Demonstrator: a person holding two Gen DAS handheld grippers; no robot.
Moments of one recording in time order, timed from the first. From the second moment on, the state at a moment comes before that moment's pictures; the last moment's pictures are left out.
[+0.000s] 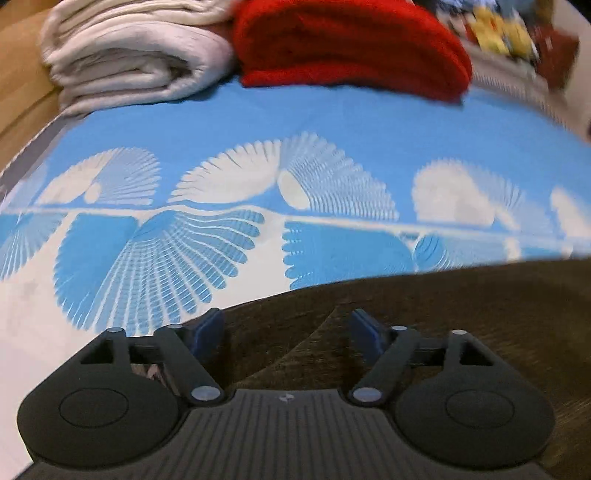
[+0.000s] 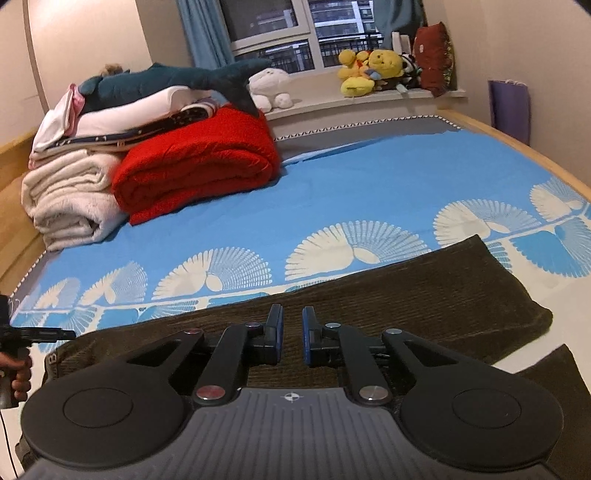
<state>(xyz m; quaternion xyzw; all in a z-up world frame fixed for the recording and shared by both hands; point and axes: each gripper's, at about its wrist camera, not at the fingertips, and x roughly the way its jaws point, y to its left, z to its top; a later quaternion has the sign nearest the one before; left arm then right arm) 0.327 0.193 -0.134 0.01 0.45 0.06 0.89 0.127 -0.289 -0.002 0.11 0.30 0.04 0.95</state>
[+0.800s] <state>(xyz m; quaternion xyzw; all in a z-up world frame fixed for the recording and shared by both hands) 0.314 0.171 -0.128 0.09 0.44 -0.02 0.89 0.147 -0.288 -0.019 0.06 0.33 0.01 0.94</state>
